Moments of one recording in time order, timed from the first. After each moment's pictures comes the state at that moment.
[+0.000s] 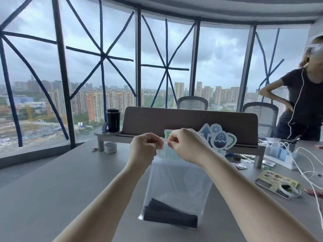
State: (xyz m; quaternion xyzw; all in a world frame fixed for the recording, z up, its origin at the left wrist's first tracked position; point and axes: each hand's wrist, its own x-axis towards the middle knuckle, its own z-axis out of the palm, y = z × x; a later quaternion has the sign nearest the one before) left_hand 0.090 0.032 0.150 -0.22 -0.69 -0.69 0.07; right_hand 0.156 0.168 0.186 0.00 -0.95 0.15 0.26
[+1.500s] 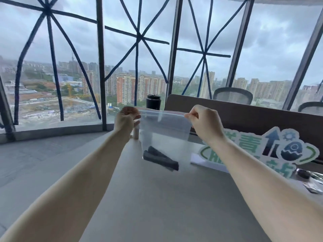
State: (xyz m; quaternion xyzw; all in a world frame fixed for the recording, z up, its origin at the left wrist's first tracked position) left_hand -0.137 -0.126 0.139 -0.06 -0.59 -0.80 0.12; right_hand -0.046 0.103 0.174 0.03 -0.90 0.24 0.37
